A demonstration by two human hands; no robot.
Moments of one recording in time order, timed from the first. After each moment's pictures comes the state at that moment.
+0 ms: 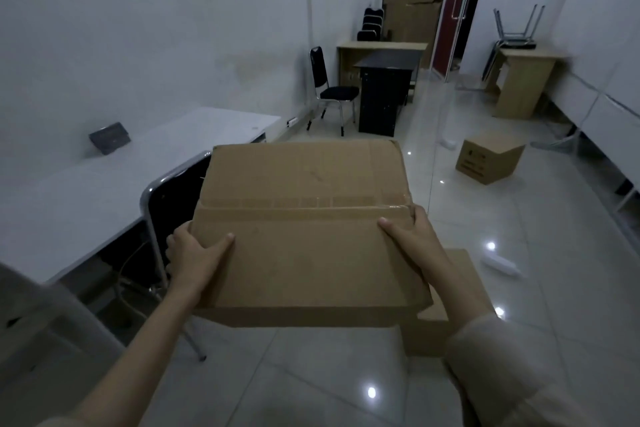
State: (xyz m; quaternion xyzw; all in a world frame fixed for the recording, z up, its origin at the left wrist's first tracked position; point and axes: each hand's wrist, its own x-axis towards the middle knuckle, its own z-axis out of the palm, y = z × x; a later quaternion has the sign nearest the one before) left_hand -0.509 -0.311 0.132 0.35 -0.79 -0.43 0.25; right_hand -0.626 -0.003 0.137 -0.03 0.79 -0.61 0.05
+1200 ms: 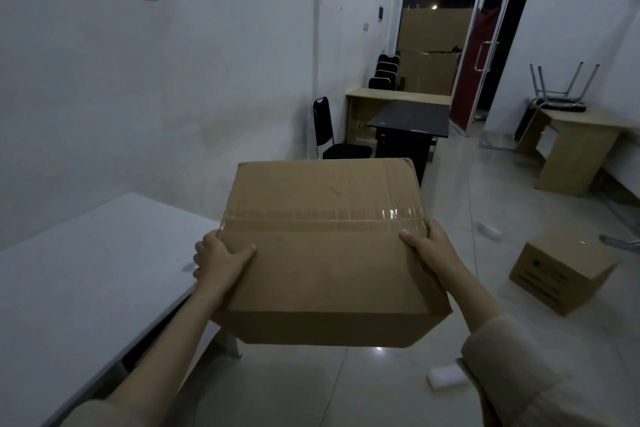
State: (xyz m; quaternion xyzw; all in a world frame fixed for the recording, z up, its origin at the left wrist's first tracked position) left_hand -1.342 -0.527 0.129 0.33 -0.81 -0.43 0.22; right_hand -1.455 -0.218 0.156 -0.05 0.79 -0.61 0.02
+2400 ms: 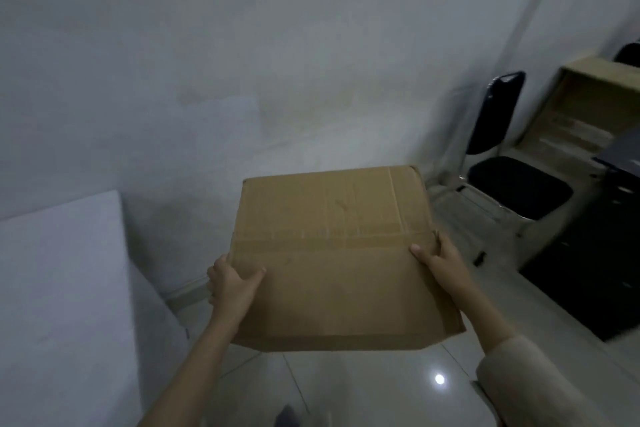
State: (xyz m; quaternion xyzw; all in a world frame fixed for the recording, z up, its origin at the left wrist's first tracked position) left_hand -1.889 -0.810 -0.004 0.61 -0.59 -0.45 0.27; right_hand -2.154 -0.635 0.044 -0.25 0.81 -0.47 0.25
